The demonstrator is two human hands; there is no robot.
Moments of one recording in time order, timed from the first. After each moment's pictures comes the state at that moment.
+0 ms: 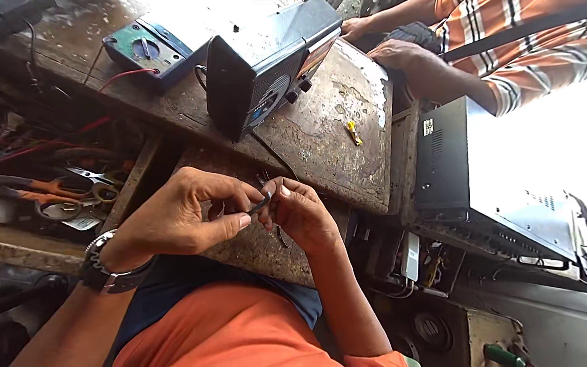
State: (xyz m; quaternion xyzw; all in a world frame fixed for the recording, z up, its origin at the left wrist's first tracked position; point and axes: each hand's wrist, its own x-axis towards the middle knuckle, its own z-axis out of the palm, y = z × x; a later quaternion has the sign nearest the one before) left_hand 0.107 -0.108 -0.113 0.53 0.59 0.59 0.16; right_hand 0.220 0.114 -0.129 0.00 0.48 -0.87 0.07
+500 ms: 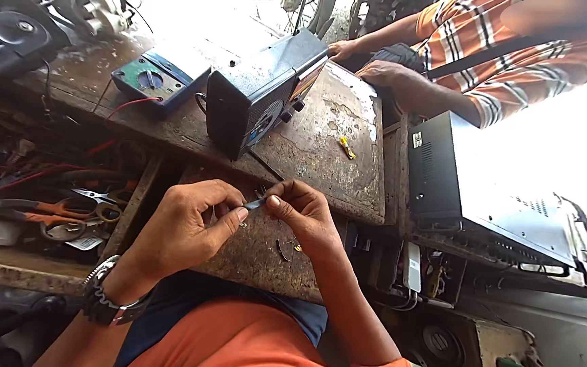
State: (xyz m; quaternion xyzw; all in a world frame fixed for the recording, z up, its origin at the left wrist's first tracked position) left_hand 0.116 -0.106 -0.106 0.43 0.73 0.53 0.04; right_hand 0.210 0.113 -0.110 -0.01 0.69 -0.72 -0.09
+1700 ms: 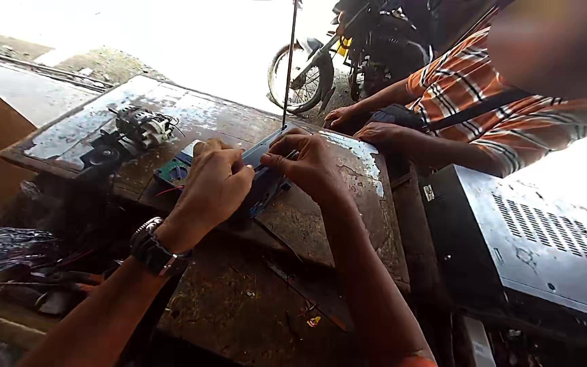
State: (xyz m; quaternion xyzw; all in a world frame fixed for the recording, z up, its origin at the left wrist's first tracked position) left_hand 0.025 -0.029 -0.006 0.29 0.88 0.38 -0.05; right_hand 0.047 0.180 -0.010 -0.06 0.87 -0.46 -0.17
